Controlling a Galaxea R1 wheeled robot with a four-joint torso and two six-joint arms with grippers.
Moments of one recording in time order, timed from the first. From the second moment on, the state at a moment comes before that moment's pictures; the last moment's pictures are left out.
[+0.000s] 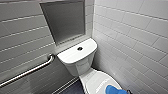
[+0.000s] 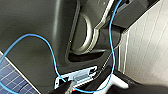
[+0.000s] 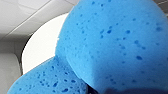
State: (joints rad) left arm 1.66 2.72 -2.25 1.59 -0.33 -1.55; right arm -0.89 2.37 -1.61 1.01 0.53 -0.02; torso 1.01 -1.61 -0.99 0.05
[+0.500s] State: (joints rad) left arm 1.66 2.71 -2.25 1.59 -0.37 -1.55; right arm -1.05 2.31 -1.54 0.88 0.64 0.03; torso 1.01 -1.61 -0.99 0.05
